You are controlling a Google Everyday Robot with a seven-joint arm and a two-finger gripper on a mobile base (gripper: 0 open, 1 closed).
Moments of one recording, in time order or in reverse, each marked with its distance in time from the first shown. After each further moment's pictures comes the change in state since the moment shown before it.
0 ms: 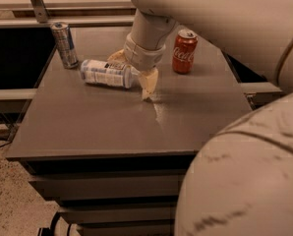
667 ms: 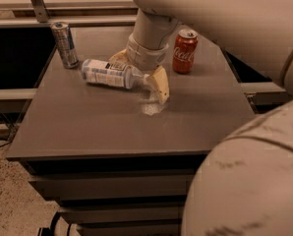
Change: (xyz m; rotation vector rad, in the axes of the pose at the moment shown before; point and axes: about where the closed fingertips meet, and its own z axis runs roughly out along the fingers) arm -0.003 -0.008 -0.006 0.013 -0.014 -0.023
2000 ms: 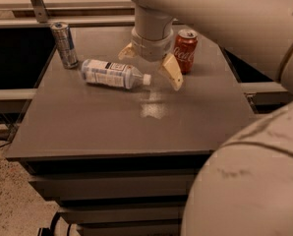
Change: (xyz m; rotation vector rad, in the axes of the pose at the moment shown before) arm -0.035 -0.008 -0.024 0.100 -0.196 -0.085
